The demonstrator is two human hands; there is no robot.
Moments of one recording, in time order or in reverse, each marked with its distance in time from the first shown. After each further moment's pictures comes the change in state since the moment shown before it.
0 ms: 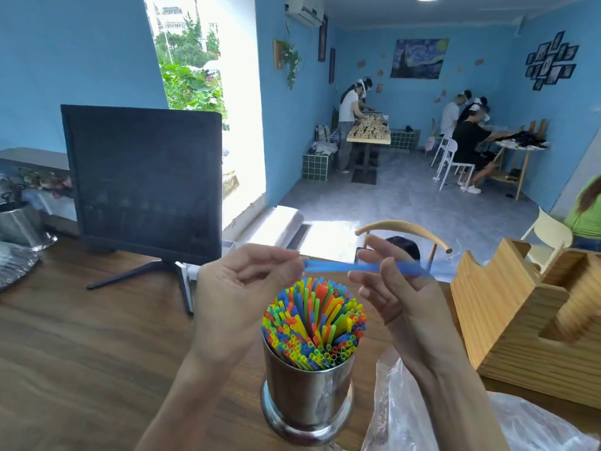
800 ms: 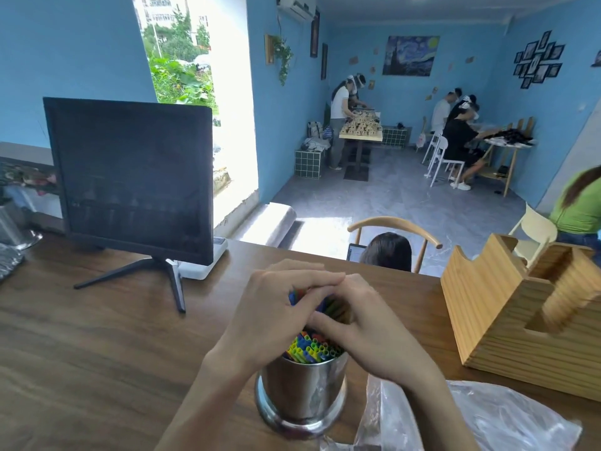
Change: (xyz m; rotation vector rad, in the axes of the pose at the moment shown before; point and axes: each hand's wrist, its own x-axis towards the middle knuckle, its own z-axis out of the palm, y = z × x) left_hand 0.001 -0.034 0.017 0.514 -0.325 0.187; right_hand -0.008 0.017 0.003 -1.227 -0.348 -0.127
